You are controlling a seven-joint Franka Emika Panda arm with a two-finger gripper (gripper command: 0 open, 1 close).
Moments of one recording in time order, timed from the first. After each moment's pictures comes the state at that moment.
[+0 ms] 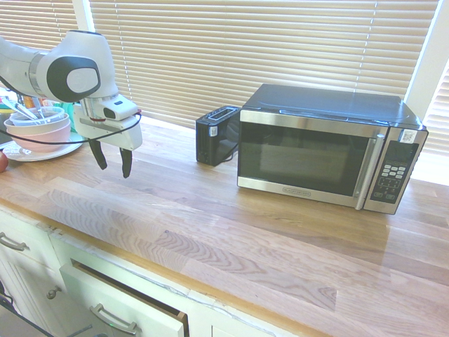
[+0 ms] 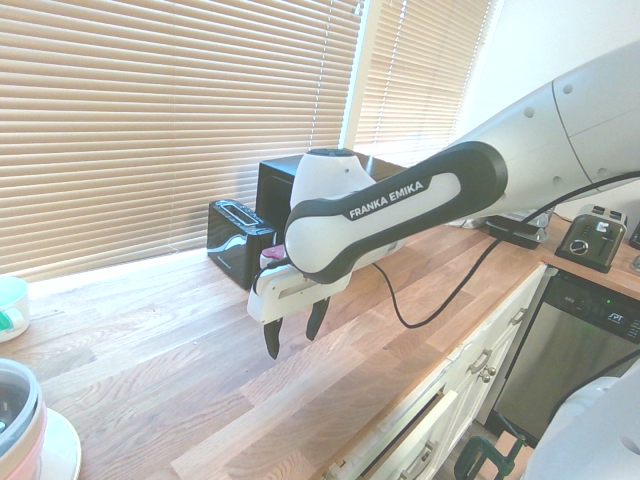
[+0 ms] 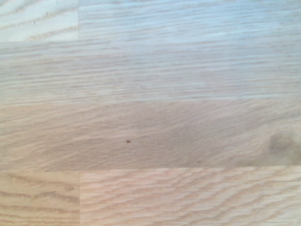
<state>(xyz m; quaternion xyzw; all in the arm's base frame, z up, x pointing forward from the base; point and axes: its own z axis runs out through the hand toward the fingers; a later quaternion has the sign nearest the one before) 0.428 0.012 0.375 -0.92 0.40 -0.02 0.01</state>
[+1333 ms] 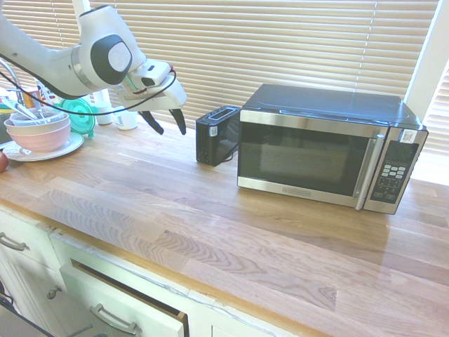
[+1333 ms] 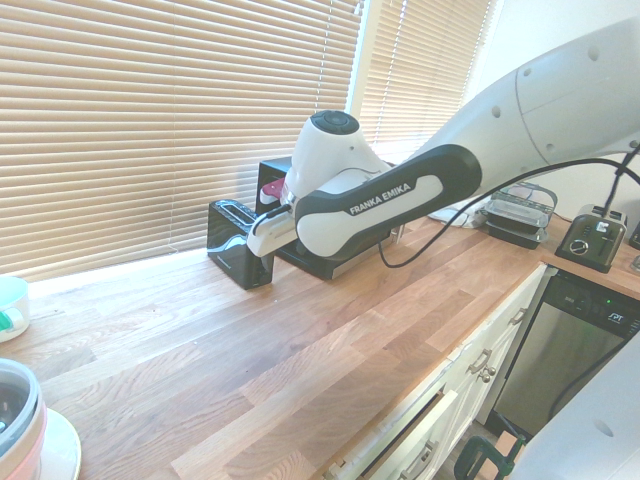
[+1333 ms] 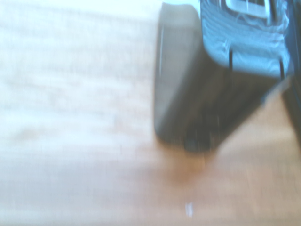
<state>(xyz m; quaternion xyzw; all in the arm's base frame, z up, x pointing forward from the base) 0.521 -0.045 0.445 -0.89 0.37 -0.26 -0.02</state>
